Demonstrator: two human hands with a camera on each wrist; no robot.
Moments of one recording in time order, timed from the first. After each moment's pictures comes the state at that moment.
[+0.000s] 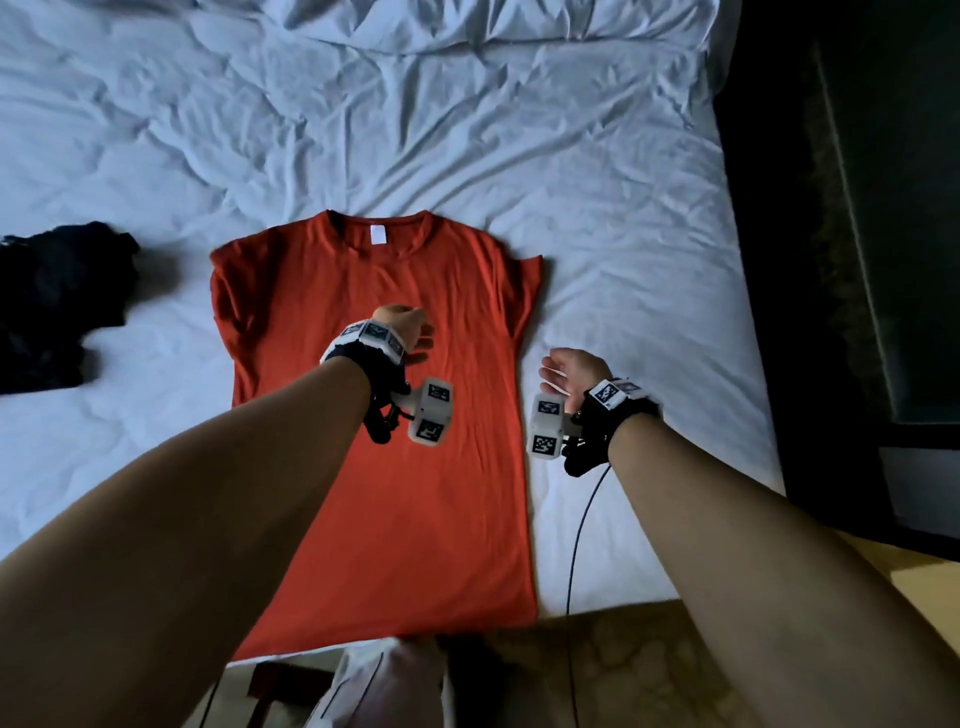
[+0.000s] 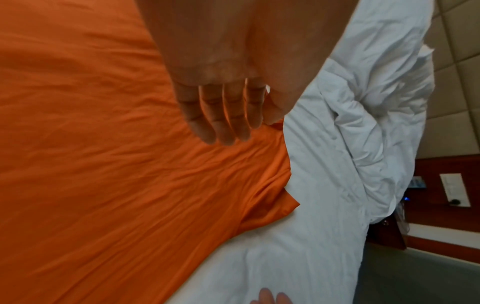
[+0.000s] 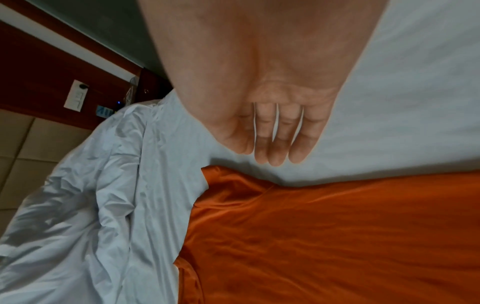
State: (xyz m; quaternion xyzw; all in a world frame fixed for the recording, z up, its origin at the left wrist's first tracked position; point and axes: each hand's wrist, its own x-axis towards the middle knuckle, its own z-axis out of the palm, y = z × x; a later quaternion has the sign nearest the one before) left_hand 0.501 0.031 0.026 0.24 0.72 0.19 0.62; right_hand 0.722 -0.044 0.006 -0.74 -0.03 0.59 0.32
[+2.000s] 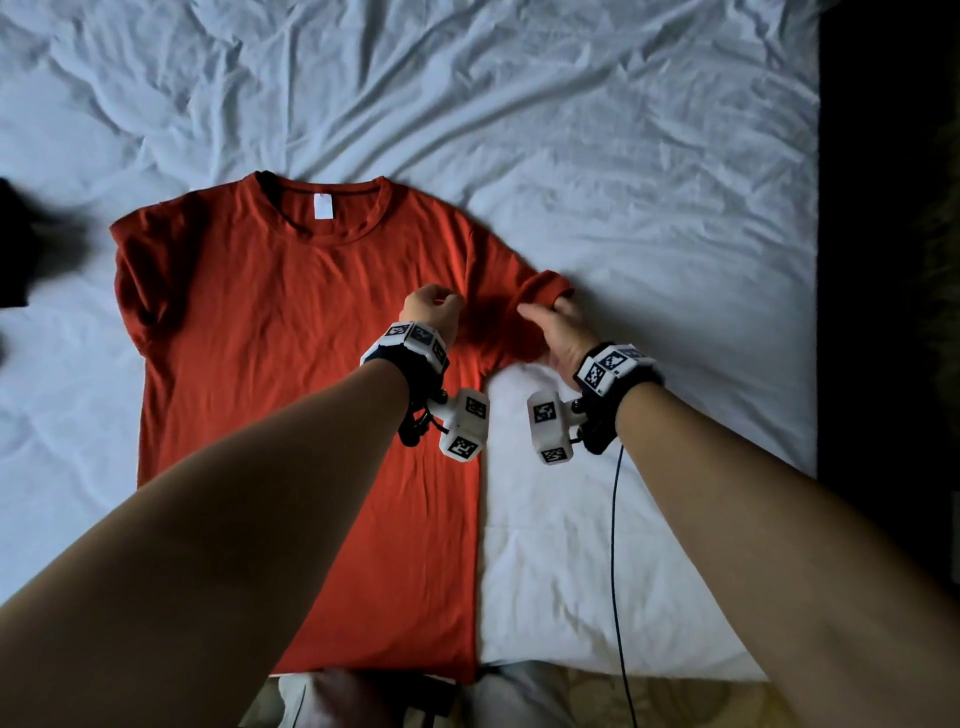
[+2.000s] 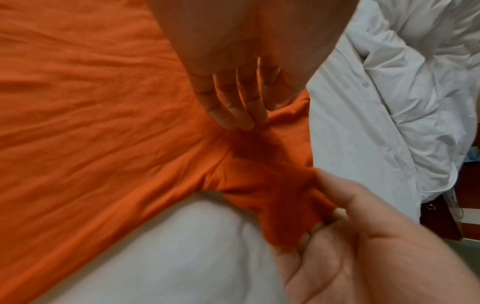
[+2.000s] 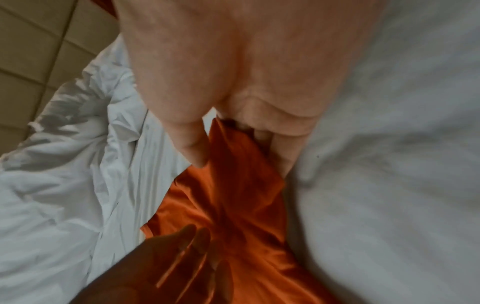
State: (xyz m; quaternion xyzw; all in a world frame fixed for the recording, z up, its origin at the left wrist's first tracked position) left_hand 0.620 0.081 -0.096 0.31 0.79 0.20 0.50; right_hand 0.781 0.061 -0.086 -0.70 -0.18 0.64 0.27
